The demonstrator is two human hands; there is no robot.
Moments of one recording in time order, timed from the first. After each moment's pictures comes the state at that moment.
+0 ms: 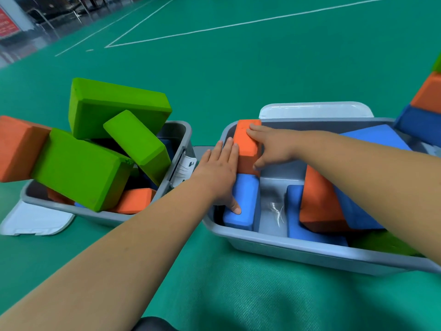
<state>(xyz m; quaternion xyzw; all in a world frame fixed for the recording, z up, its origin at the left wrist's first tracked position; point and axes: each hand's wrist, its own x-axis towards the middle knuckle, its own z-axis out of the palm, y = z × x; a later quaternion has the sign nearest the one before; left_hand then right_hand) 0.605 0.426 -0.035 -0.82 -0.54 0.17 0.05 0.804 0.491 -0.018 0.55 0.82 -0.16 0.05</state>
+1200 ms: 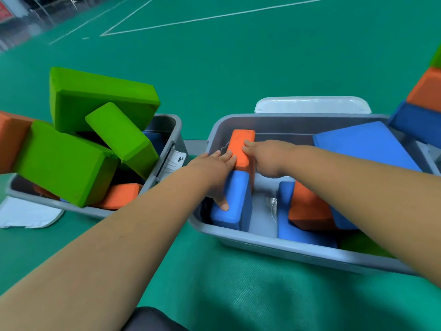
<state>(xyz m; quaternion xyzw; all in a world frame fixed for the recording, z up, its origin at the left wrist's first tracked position) 0.623 0.451 -0.037 -0.82 -0.49 0.31 -0.01 0.810 0.476 -0.051 0.51 0.84 -0.11 0.14</state>
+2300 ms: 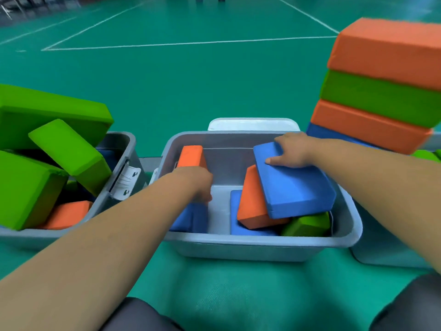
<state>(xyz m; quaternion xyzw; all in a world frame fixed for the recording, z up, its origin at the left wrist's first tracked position) 0.703 0.416 -0.008 -0.81 -0.50 0.30 -0.04 0.983 0.429 0.004 0.72 0.68 -0.09 0.13</state>
